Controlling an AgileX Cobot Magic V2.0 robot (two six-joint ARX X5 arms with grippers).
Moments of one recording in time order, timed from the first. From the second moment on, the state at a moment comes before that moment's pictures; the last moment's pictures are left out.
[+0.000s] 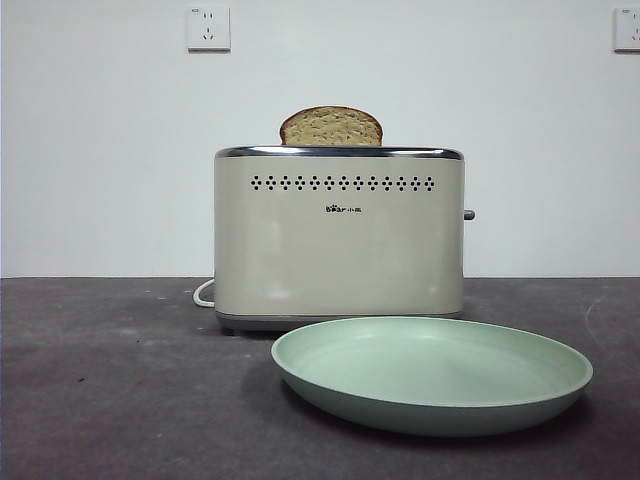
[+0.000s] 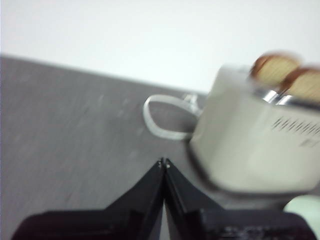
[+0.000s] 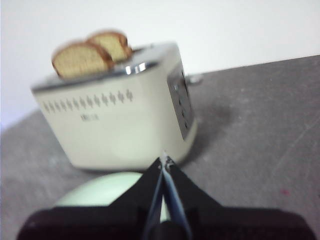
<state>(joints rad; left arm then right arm) 0.02 0.01 0.12 -0.14 0.24 -0.27 0.09 0.02 0.07 -0.07 -0.31 0.24</state>
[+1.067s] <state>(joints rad) 0.02 0.54 0.80 -0.75 0.71 -0.04 0.09 0.76 1.03 -1.14 -0.42 -0.10</state>
